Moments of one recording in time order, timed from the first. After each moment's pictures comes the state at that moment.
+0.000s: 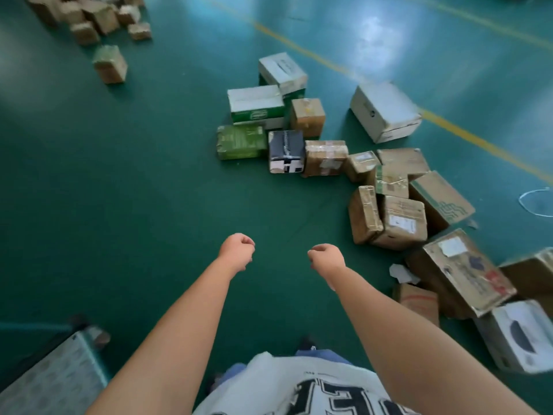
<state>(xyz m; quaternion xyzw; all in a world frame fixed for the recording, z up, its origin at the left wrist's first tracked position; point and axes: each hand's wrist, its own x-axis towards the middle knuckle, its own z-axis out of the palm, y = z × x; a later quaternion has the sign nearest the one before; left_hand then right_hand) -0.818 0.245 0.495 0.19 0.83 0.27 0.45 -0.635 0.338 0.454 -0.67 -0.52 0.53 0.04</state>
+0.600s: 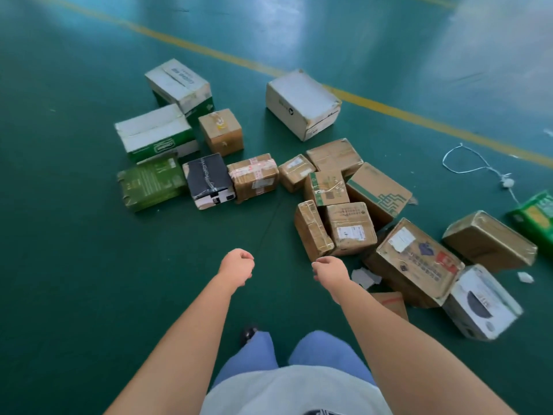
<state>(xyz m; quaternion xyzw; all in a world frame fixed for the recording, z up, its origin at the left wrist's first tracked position) -0.768 0.565 0.458 0.29 0.79 0.15 0.52 -0.559 0.584 0.428 -0.77 -0.34 0.53 0.11</state>
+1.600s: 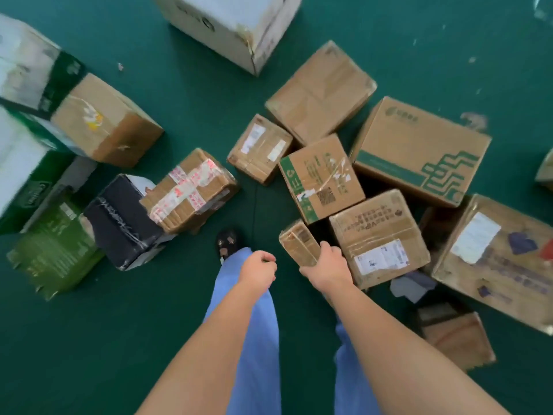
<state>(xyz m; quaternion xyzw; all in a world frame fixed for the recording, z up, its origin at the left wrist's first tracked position) -0.638 0.996 0.153 0.28 0.77 -0.07 0.58 -0.494 0.972 0.131 -0.75 -0.36 0.53 -0.14</state>
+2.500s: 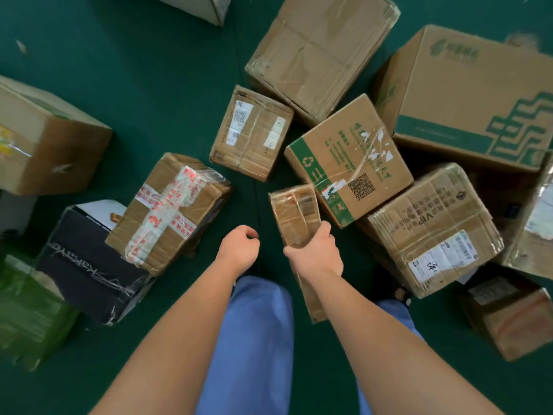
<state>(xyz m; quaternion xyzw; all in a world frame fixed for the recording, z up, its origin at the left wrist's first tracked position) -0.716 1.115 -0.001 0.44 0.69 -0.21 0.53 -0.582 1.049 0.009 -0.84 -0.19 0.50 -0.07</state>
